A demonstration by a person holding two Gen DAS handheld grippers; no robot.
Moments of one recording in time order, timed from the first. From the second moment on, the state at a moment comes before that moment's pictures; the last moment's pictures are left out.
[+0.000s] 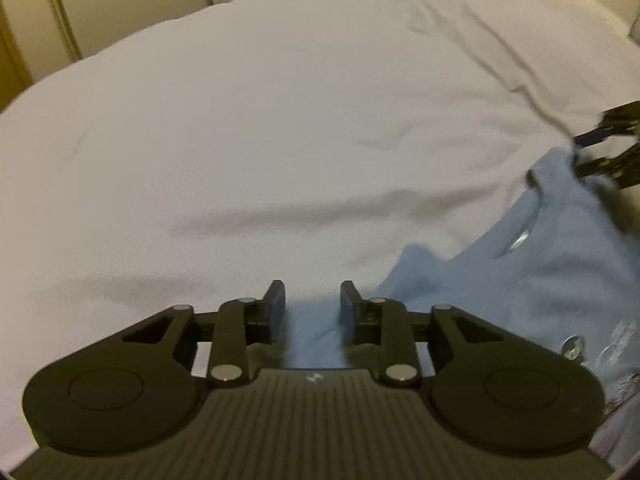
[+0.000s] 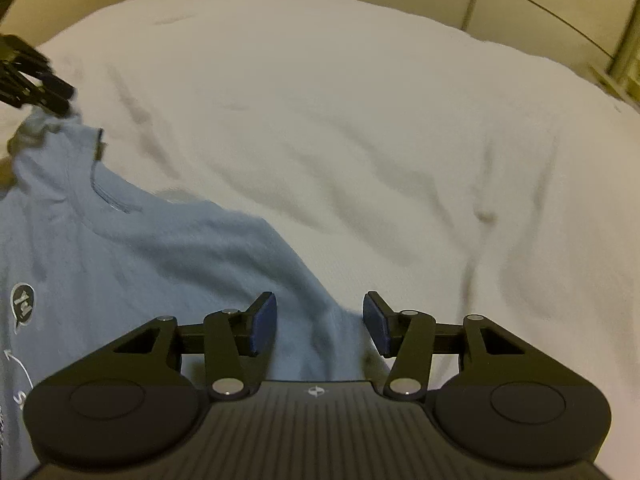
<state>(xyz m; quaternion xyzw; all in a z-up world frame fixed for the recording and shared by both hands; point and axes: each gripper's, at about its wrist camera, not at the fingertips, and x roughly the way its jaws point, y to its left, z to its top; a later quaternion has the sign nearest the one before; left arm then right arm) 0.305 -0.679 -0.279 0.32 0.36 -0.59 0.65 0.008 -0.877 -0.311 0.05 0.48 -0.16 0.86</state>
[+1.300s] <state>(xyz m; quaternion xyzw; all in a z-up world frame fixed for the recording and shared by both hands) 0.193 -0.389 -0.280 0.26 0.52 -0.48 0.66 -0.192 -0.601 -0.281 0.34 0.54 -0.17 0.75</state>
